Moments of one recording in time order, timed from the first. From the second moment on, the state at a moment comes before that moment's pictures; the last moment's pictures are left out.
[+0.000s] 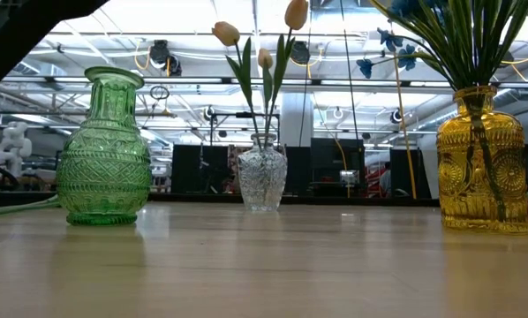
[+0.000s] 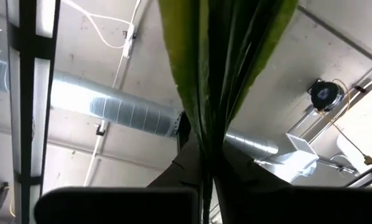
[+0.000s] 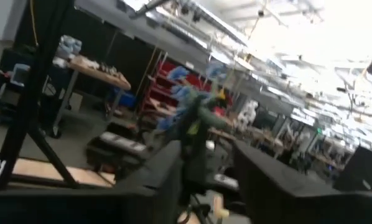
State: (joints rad) left arm -0.25 2.46 2.24 1.57 0.18 -0.16; right arm 1.03 1.48 1.41 0.91 1.32 -1.19
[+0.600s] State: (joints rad) left arm -0.20 2.07 2.24 0.45 0.20 0.17; right arm 1.17 1.43 1.39 0.88 1.50 -1.00
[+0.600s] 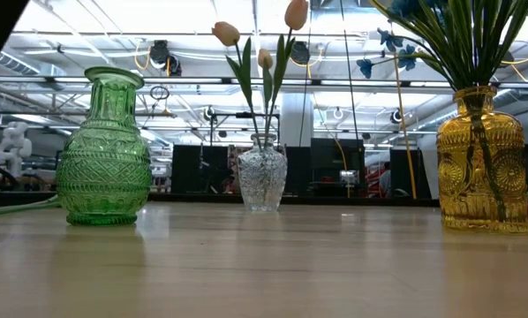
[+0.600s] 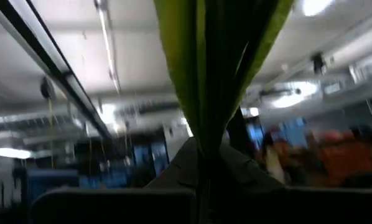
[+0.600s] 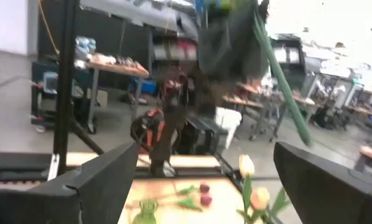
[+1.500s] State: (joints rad) left arm -0.40 1.83 2.14 -0.71 -0.02 0.02; right arm 0.95 1.40 1.10 0.81 1.30 -0.61
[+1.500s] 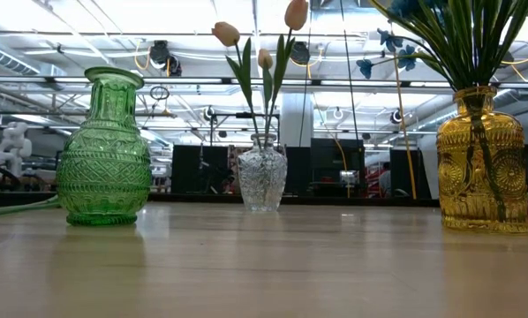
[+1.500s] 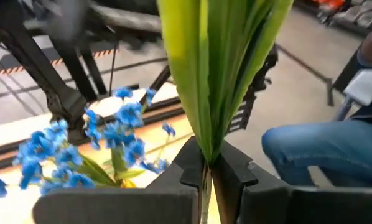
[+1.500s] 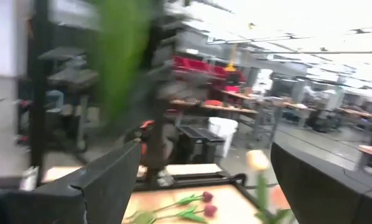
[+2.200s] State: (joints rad) left arm -0.50 1.83 2.13 -0.67 -0.22 0.10; right arm 0.51 1.02 1.10 -0.19 0.78 0.06
